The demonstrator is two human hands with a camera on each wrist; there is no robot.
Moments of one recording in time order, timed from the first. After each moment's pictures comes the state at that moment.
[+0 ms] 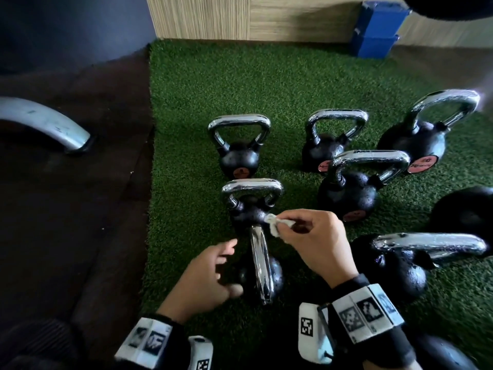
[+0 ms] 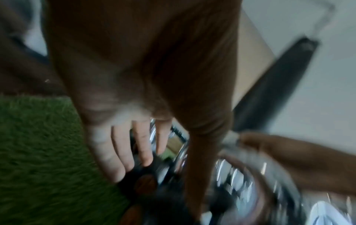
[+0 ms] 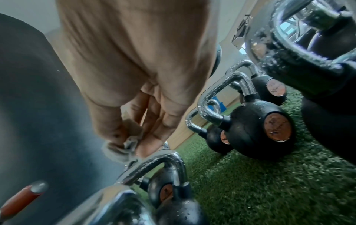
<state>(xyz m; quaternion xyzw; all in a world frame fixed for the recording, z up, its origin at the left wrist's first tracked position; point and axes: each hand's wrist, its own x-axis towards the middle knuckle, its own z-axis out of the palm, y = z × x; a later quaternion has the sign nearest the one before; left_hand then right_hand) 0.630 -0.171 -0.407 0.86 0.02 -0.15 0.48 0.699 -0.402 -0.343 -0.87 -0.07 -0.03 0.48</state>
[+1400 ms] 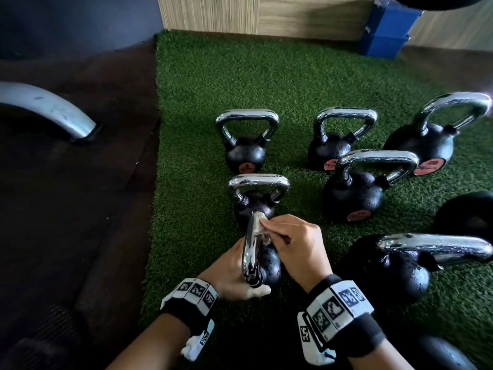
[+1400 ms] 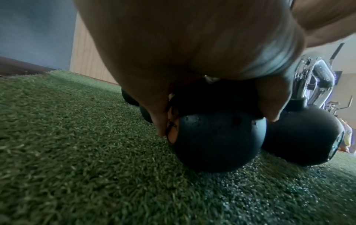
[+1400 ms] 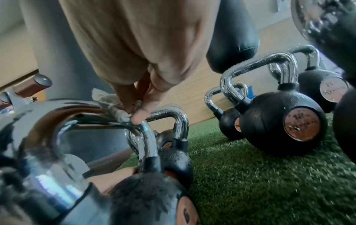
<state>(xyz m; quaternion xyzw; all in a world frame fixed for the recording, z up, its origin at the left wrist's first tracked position) 0.662 -0.193 -0.476 0.86 -0.19 -0.11 0.45 0.694 -0.374 -0.383 -0.86 -0.23 -0.14 0.43</state>
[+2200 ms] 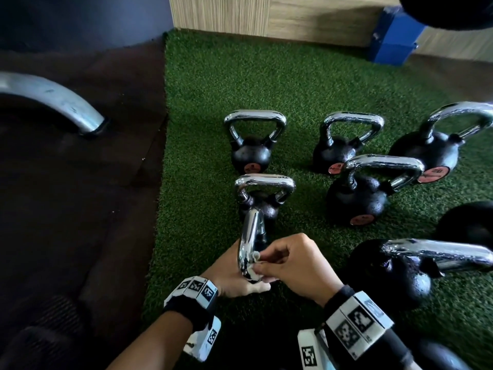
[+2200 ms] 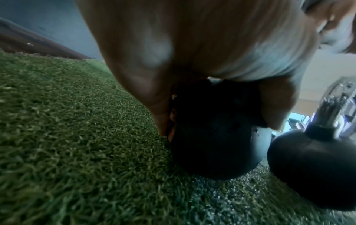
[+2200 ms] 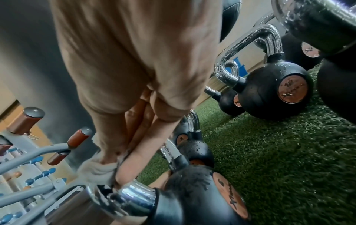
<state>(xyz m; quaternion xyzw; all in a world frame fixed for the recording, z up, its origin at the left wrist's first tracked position) 0.657 -0.194 -0.492 0.83 -0.06 -0.17 0.53 0.670 -0.374 -0.369 -0.82 -0.10 0.22 0.51</state>
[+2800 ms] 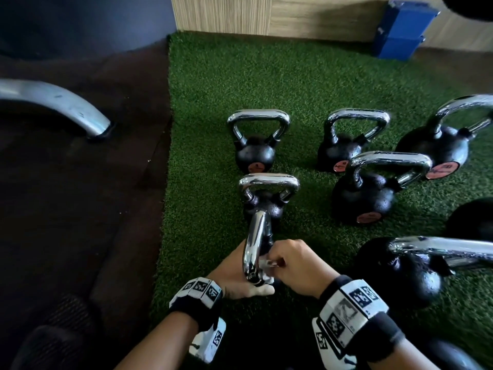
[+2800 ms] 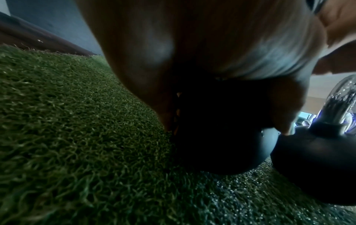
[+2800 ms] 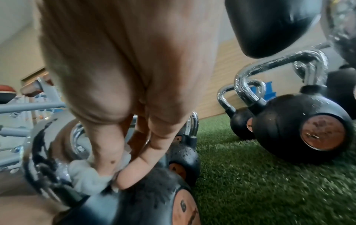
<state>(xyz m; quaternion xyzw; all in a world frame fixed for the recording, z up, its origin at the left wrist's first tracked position) 0.650 -0.195 -0.468 0.83 -0.09 -0.20 0.52 0.684 -0.374 -0.382 -0.88 -0.28 0.20 0.31</state>
